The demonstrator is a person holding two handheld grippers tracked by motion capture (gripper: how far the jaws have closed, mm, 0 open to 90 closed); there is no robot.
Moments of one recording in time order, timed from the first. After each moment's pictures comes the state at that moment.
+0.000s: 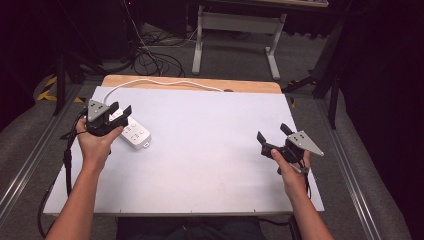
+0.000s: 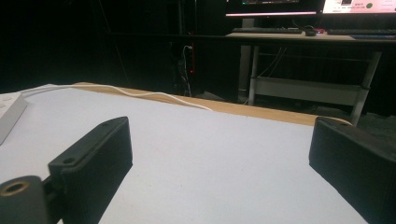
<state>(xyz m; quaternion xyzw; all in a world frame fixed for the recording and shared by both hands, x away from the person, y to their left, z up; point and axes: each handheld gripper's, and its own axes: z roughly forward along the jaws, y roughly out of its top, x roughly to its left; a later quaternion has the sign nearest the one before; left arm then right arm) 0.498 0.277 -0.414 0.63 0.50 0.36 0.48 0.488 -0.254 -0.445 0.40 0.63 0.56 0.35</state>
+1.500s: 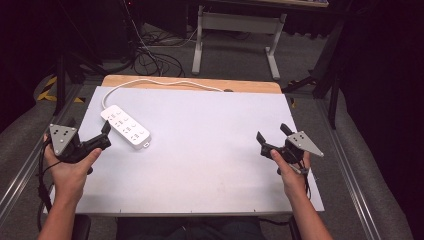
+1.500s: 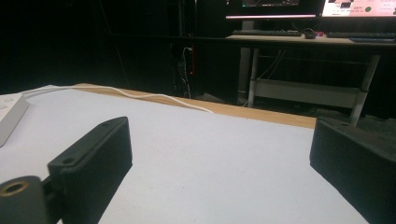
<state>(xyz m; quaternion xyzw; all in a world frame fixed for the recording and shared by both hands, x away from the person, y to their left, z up) 0.417 0.304 -0.412 0.53 0.53 0.45 0.49 0.485 -0.252 -0.443 0.39 0.63 0.56 0.36</state>
